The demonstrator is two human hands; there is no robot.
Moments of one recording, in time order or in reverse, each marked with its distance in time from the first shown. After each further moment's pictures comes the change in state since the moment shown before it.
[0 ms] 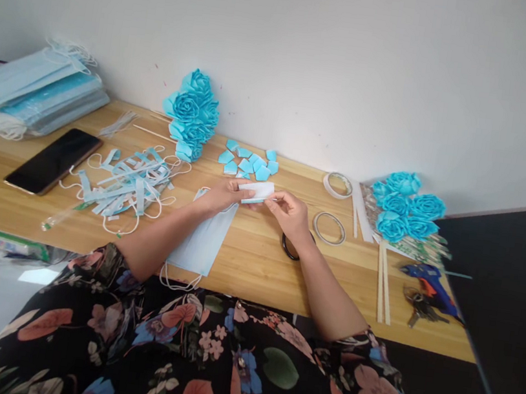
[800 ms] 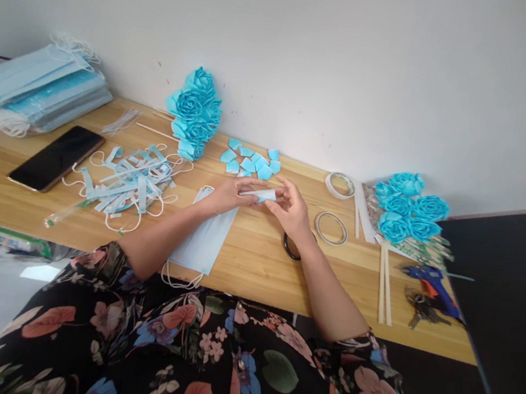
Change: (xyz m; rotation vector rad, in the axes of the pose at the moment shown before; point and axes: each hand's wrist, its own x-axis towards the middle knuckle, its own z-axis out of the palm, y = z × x) left_hand 0.000 0.000 0.004 0.172 0.031 0.044; right_hand 0.002 0.006 0.002 0.107 -0.054 0.052
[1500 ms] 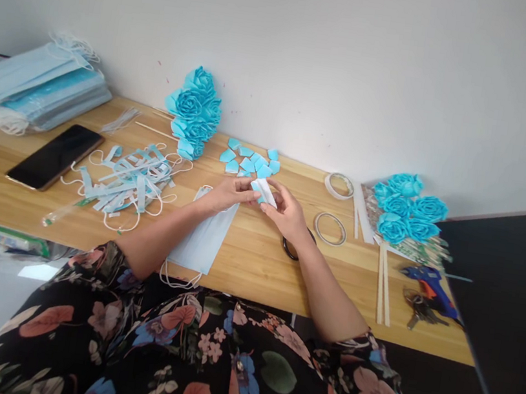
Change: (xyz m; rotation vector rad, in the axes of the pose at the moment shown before) left_hand -0.001 0.004 -0.002 -0.058 -0.001 0.011; right_hand -0.003 -0.005 0.002 -0.011 -0.130 0.070
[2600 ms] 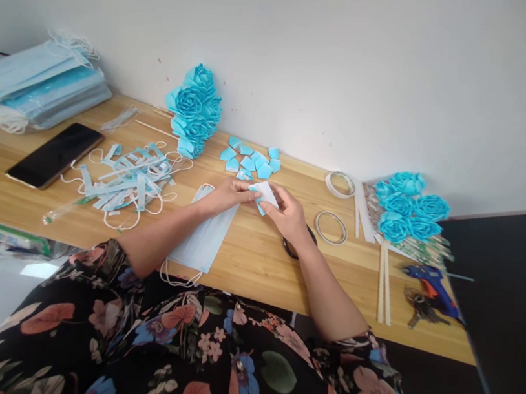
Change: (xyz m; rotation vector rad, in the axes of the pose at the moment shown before) left_hand -0.002 -0.006 0.003 0.069 0.027 0.001; right_hand -0.002 0.001 0.002 -0.039 0.054 -0.044
